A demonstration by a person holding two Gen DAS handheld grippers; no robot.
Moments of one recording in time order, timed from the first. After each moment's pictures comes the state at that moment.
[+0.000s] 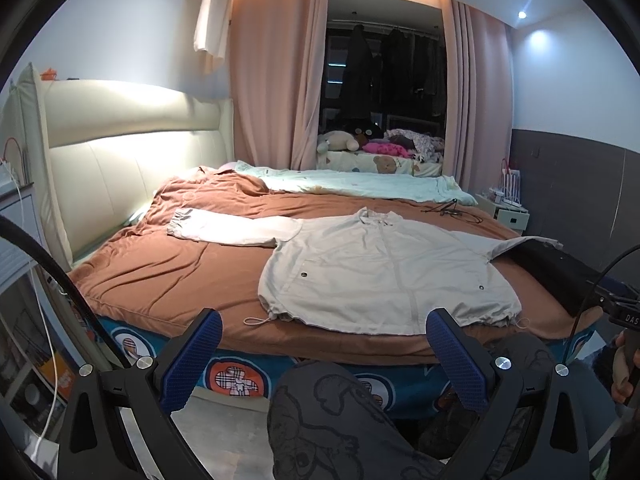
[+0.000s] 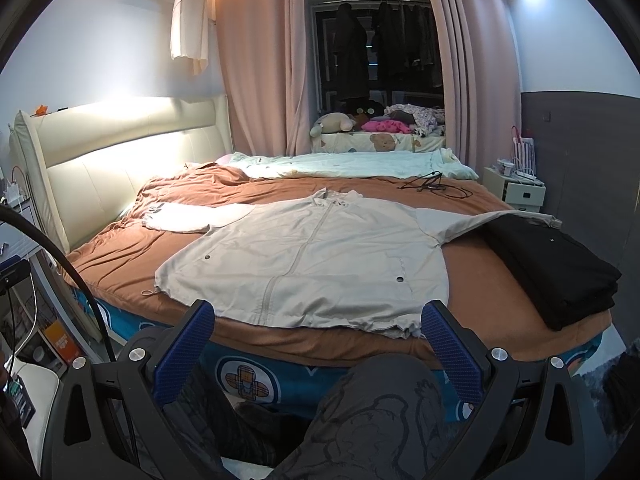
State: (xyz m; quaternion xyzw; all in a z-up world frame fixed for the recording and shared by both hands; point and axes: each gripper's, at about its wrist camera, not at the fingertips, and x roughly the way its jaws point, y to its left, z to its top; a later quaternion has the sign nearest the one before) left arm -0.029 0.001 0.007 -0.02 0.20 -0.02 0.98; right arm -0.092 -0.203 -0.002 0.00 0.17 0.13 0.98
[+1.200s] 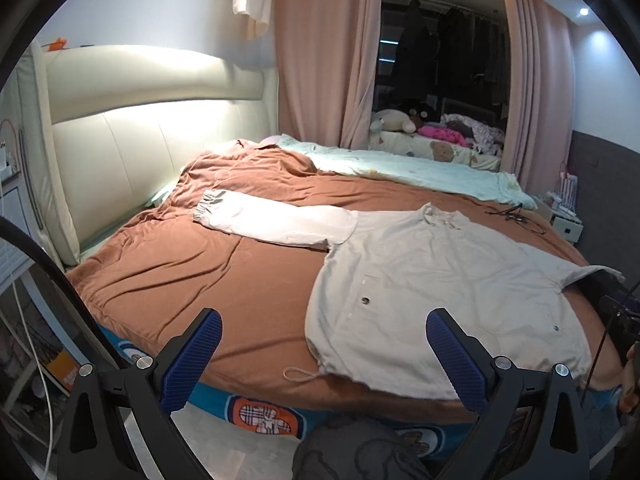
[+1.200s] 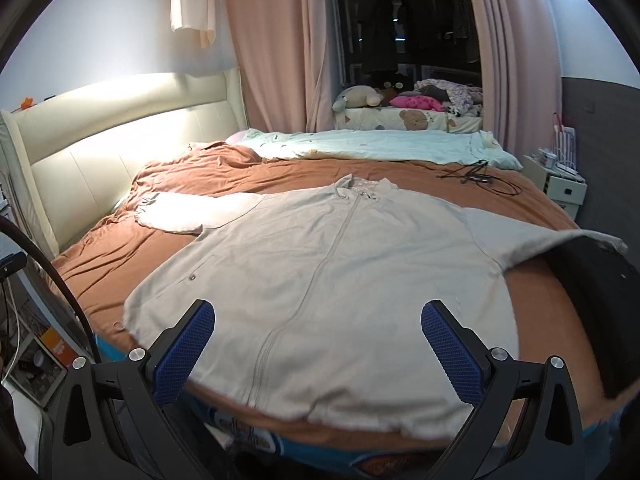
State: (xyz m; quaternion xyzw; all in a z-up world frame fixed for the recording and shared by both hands) left arm 0.146 0.073 -0.008 -0.05 0.25 0.06 0.97; right arm 0.140 -0.160 0.005 0.00 0.22 0.18 0.96
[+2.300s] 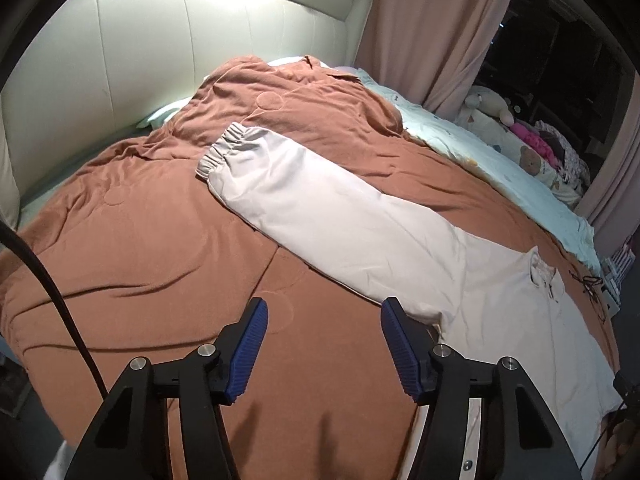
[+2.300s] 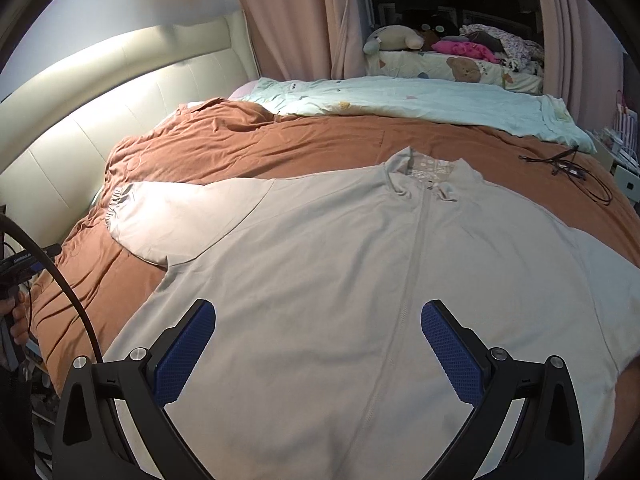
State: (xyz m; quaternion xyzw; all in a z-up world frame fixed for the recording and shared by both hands) left arm 0.450 0.274 -0.093 -0.20 0.36 0.13 0.90; right arm 0.440 -0.045 0.017 -0.01 0.32 0.22 0.92
